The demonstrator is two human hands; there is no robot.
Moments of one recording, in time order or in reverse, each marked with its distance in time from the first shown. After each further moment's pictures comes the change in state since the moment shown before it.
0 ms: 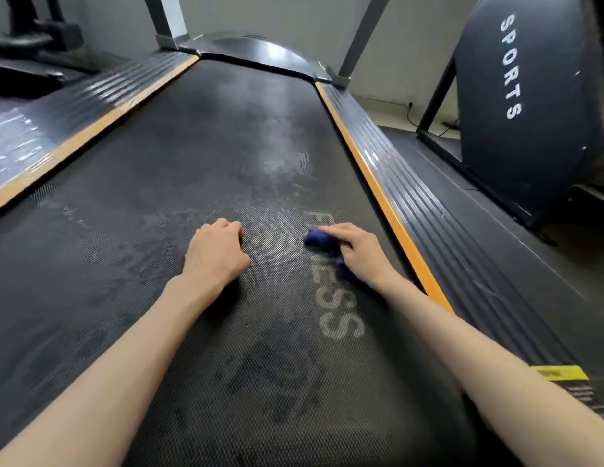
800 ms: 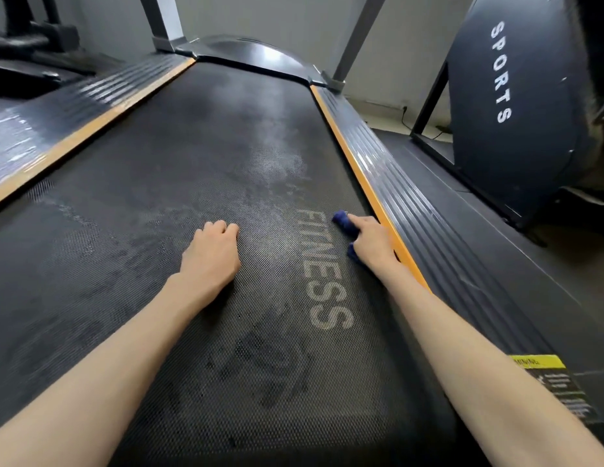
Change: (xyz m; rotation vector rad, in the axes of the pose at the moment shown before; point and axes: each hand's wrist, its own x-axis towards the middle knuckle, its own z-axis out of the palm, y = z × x) left_hand -0.009 0.001 0.005 0.084 -0.030 0.046; right_hand 0.018 0.036 -0.018 -0.166 0.126 0.341
